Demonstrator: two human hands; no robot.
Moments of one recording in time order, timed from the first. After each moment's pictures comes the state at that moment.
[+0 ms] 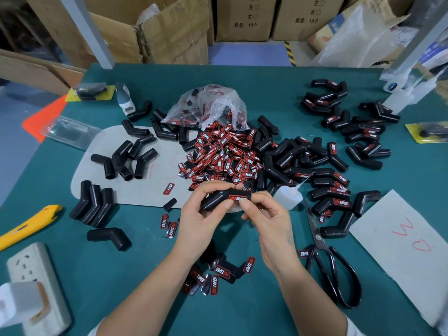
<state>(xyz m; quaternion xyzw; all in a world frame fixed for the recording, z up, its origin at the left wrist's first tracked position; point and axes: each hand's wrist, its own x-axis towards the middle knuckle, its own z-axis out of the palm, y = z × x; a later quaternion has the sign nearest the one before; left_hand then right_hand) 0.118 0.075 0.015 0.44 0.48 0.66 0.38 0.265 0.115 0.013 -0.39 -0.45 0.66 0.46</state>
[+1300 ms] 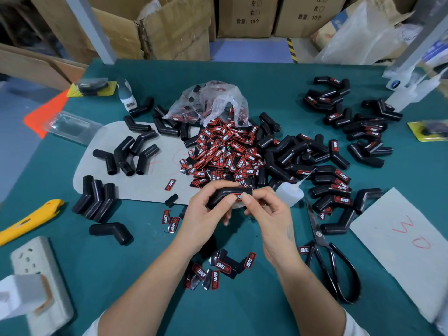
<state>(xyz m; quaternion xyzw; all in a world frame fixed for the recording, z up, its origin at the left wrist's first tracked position) 0.112 0.078 0.006 0.44 0.52 0.57 0.46 0.265 0.118 0.009 -0.42 -0.47 0.64 0.44</state>
